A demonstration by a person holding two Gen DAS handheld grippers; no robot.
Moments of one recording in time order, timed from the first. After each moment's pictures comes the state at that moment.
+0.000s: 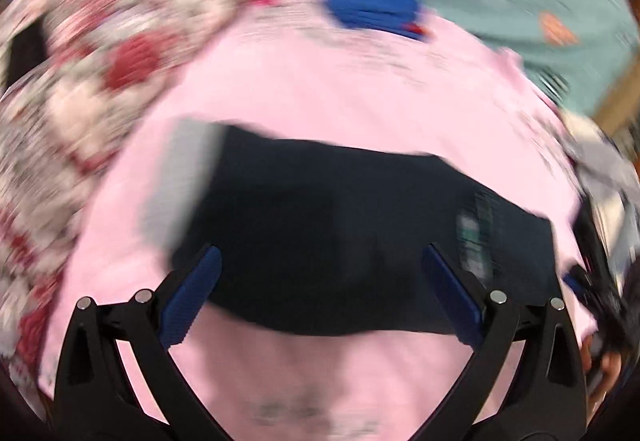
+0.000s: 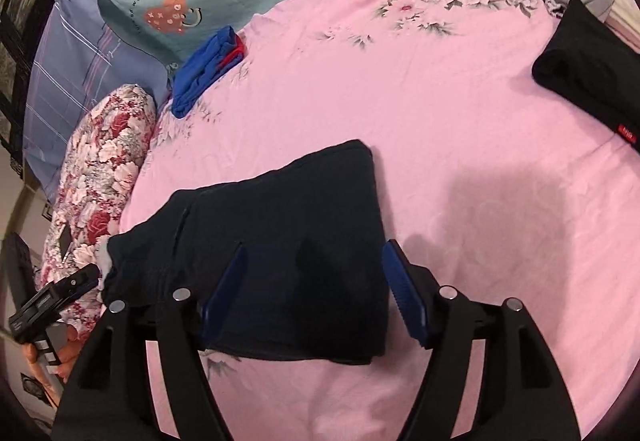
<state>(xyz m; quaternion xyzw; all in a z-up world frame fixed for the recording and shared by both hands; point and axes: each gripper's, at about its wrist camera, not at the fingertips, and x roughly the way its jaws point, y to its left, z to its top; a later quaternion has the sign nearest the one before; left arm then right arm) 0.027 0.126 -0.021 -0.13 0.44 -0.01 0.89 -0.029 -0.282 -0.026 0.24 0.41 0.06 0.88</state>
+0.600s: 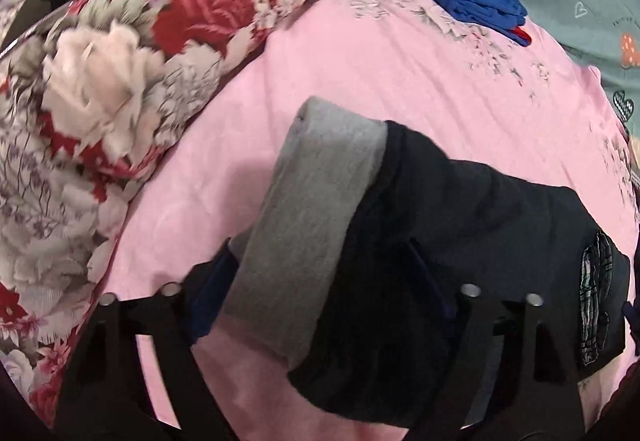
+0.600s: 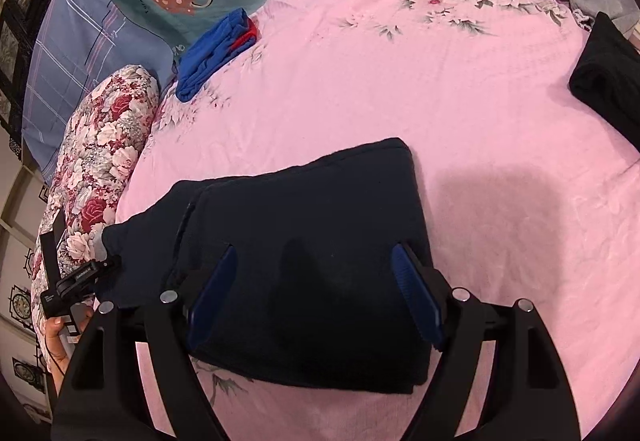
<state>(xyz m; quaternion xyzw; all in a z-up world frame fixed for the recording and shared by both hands) 0.081 0.177 -0.074 -0.11 0.46 0.06 0.88 0.004 -0.262 -0.036 0.21 0.43 0.06 0.88</state>
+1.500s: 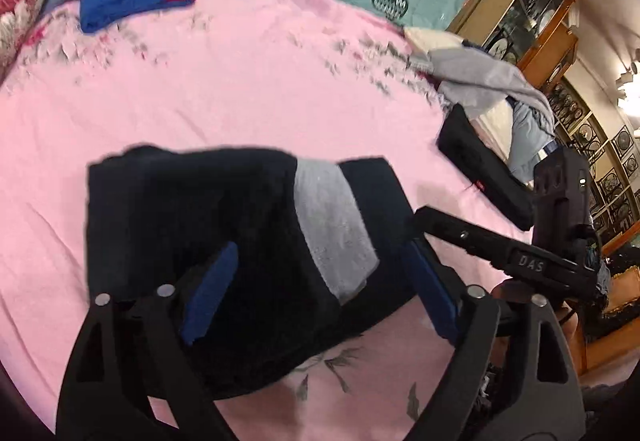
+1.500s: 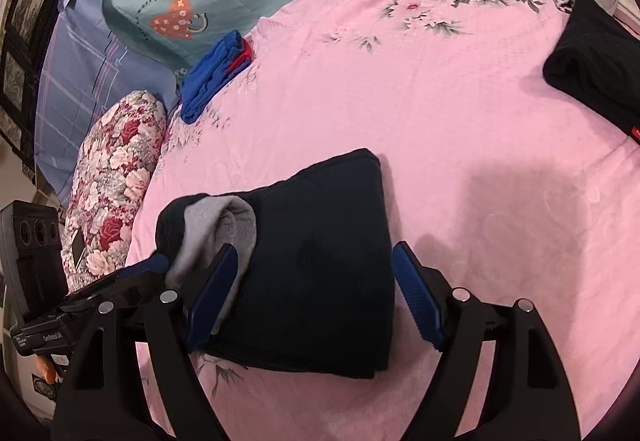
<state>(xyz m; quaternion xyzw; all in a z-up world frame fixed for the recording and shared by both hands) 0.043 -0.061 -0.014 -0.05 0.42 -0.31 0.85 -0.017 -0.290 -0.027 0.26 0.41 0.08 0.87</state>
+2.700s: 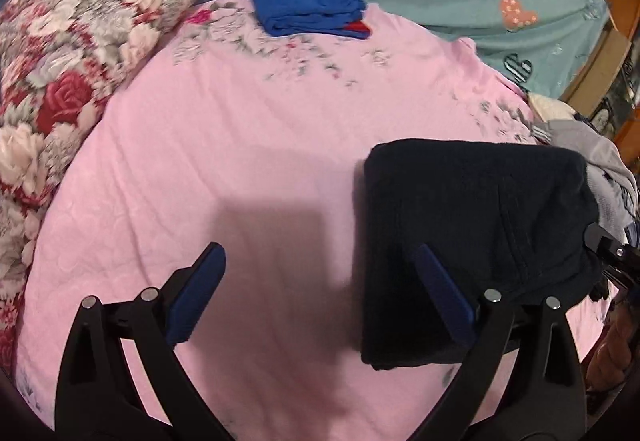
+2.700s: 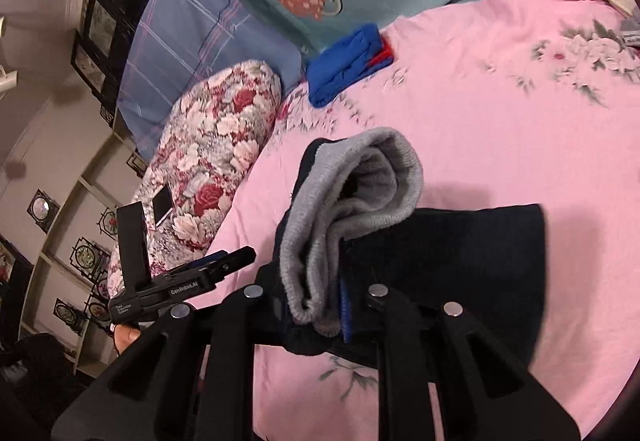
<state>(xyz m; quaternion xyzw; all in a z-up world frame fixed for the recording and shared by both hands) 0.045 0.042 -0.011 -0.09 0.42 -0.10 0.90 -0.008 -0.227 0.045 0.22 0.38 0.25 0.86</state>
